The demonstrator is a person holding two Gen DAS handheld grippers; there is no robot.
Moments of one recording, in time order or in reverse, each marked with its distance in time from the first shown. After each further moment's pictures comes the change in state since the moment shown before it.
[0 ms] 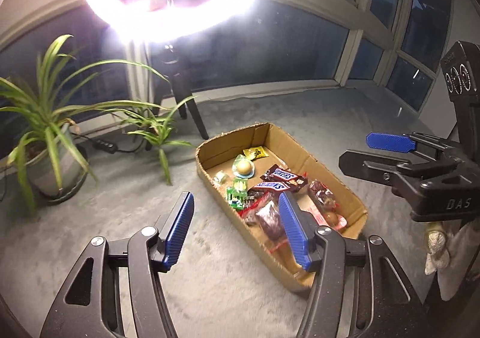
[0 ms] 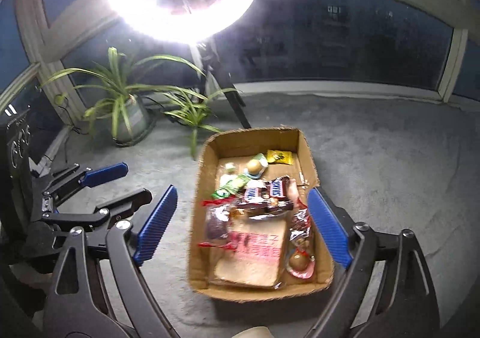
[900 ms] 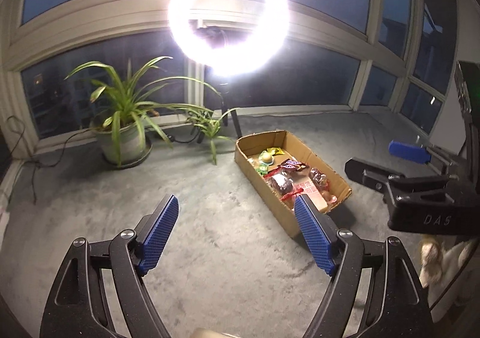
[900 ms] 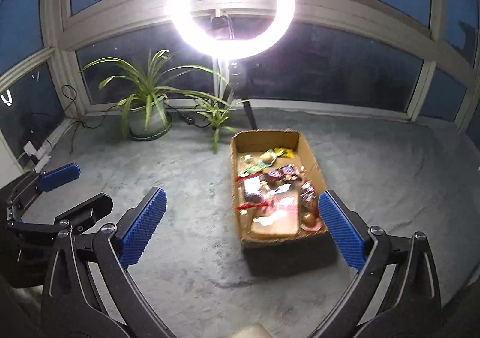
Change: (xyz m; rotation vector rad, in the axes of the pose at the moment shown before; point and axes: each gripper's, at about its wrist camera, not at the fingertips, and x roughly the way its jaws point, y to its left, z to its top) left arm -0.137 -0.007 -0.069 -0.094 -0.127 0.138; right arm -0.086 0.091 -0.053 -0.051 -0.088 -0.129
